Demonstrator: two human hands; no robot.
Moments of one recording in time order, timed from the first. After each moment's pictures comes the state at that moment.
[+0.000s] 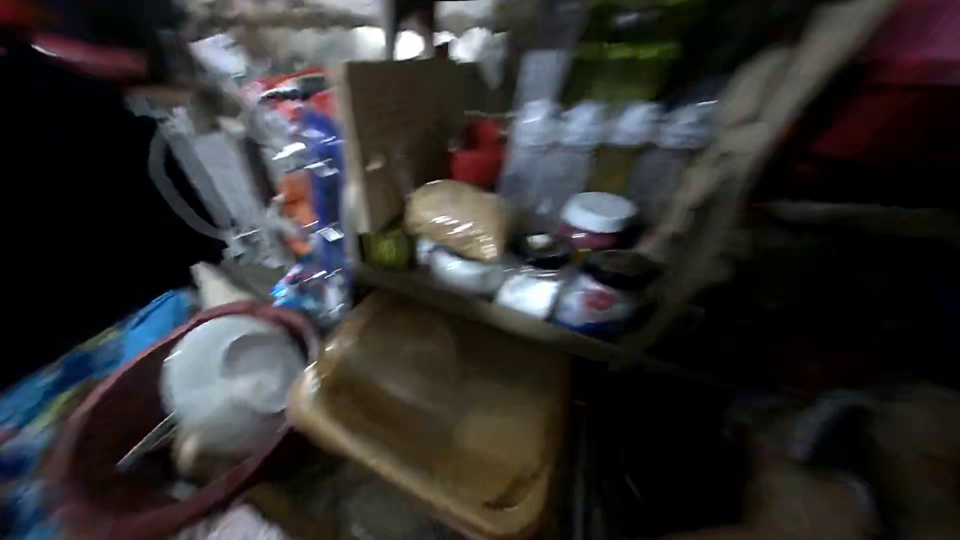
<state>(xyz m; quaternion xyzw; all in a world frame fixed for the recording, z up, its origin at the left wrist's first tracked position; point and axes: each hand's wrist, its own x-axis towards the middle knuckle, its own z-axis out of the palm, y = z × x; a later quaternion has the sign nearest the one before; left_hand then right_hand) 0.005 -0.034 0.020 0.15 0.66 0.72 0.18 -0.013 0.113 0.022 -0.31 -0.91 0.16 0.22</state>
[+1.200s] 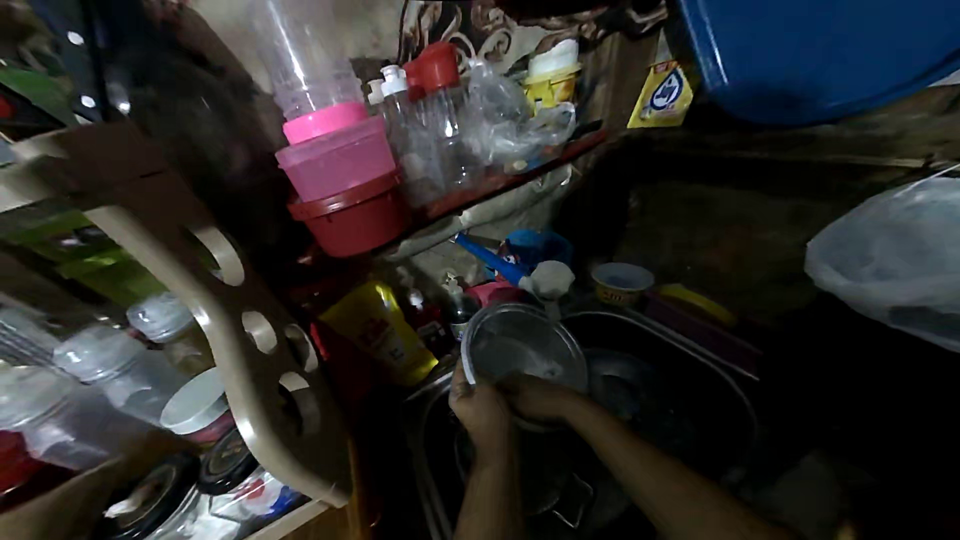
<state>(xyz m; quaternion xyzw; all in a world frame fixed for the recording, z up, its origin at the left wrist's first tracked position) -0.062 0.015 0.007 0.07 0.61 0.78 0.13 -0.010 0.103 0.004 -0.19 -0.88 0.43 -0.08</state>
